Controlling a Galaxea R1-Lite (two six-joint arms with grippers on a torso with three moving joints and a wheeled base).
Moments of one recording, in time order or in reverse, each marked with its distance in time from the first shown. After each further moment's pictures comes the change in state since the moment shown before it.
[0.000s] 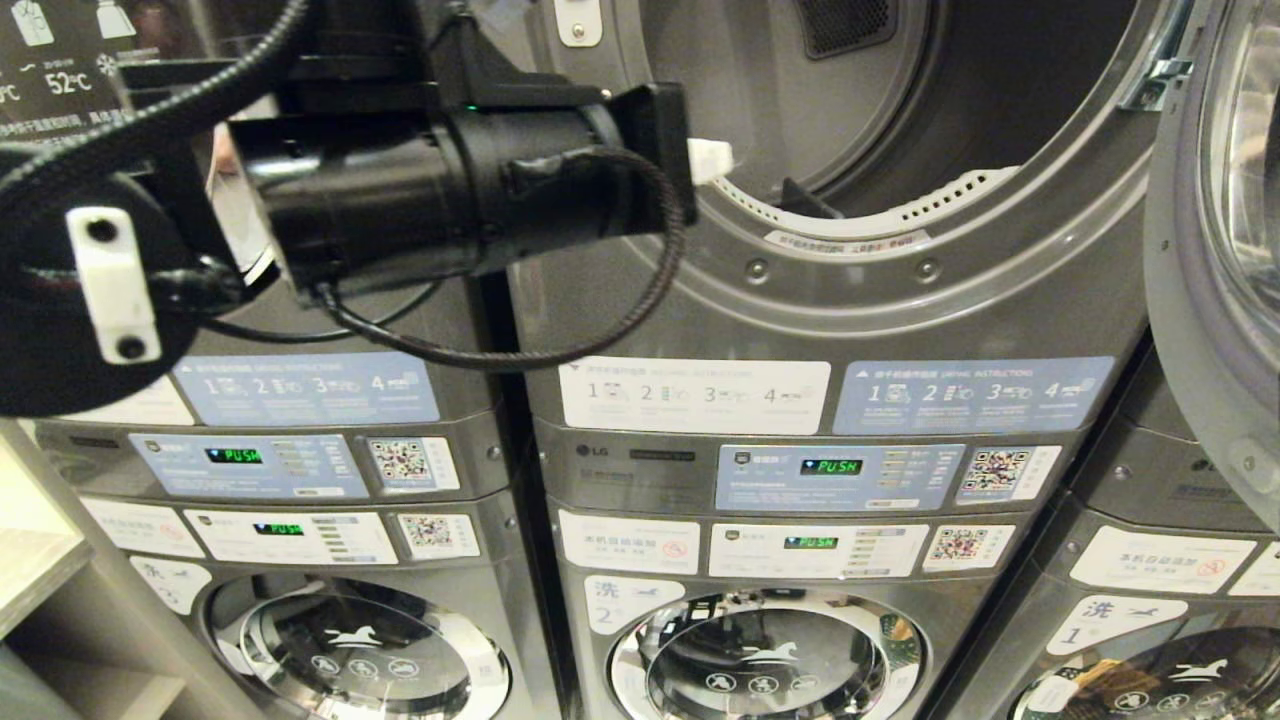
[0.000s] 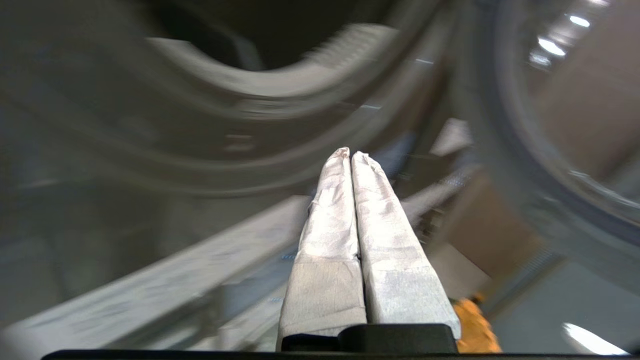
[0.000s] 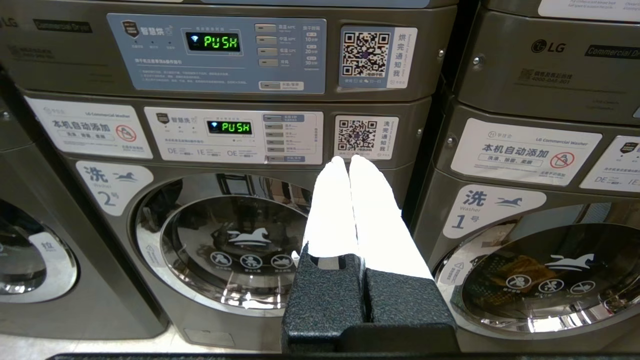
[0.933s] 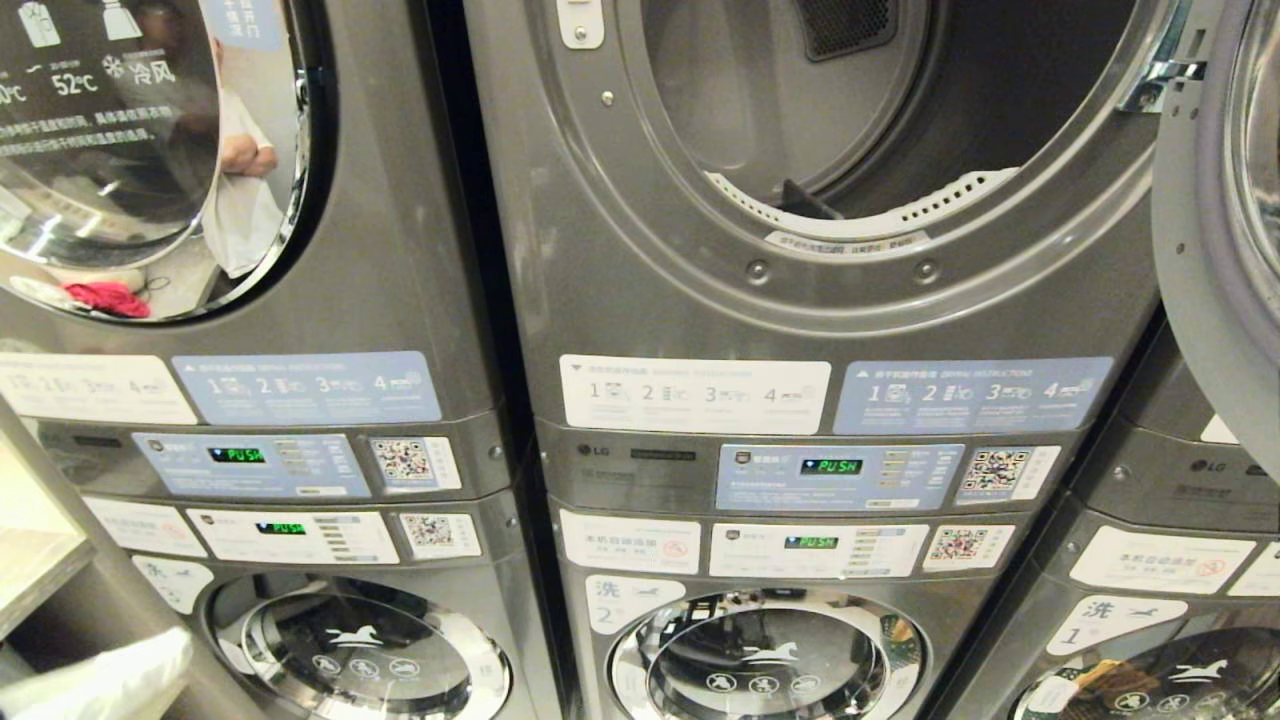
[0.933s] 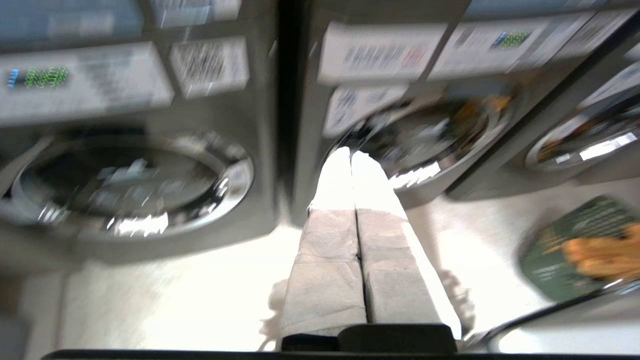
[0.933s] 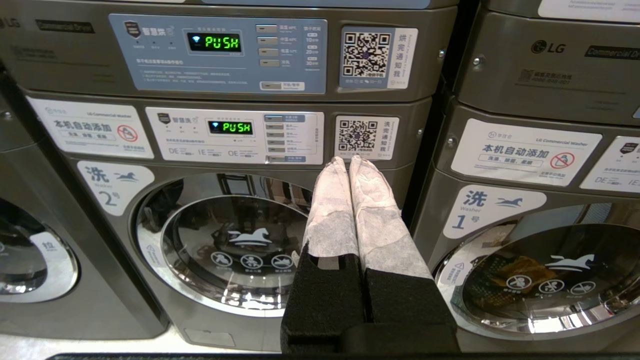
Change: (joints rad) left arm 0.732 -0.976 1.084 0.339 -0.169 0.201; right arm 0.000 0.000 0.000 0.000 0.000 0.000
